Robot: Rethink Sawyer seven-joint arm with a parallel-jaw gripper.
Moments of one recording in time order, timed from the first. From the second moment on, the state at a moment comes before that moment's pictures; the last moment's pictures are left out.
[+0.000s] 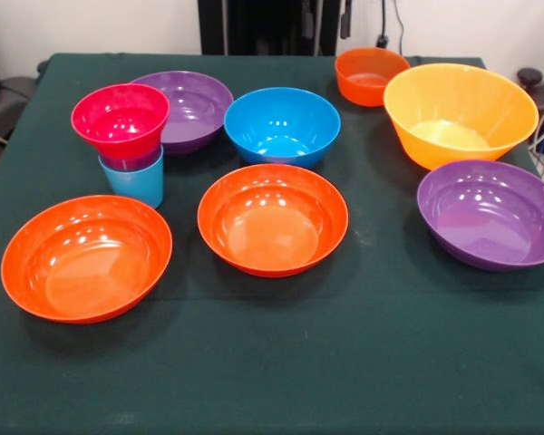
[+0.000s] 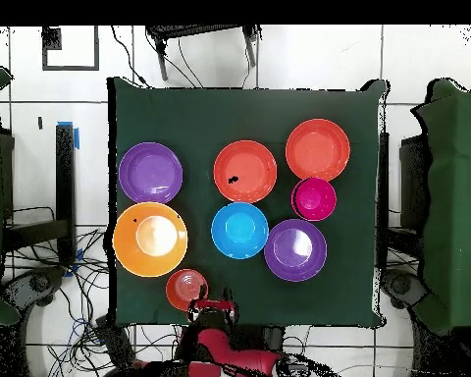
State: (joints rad) arm -0.25 -0.57 -0.10 2.44 -0.32 -0.70 1.86
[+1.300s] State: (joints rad) arm -0.20 -0.45 -0.13 2.42 -0.33 -0.75 1.86
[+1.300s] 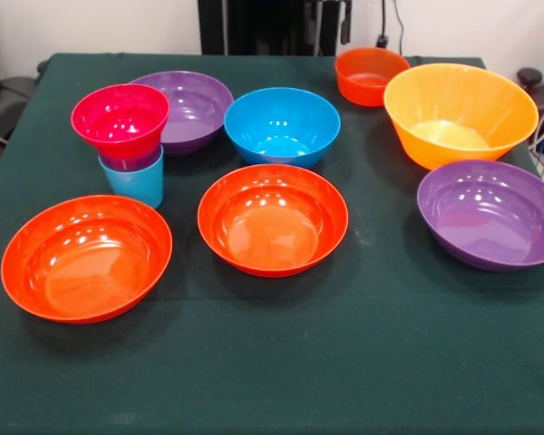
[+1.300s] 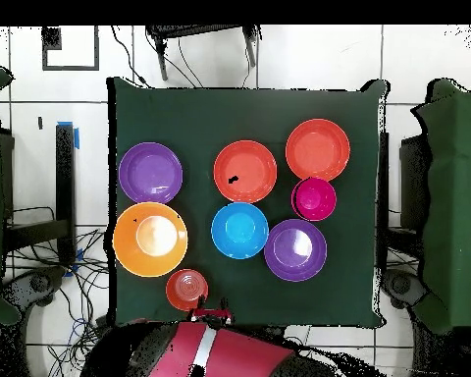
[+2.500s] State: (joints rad) arm -0.15 -0.45 -0.13 2.40 -0.29 -0.75 1.87
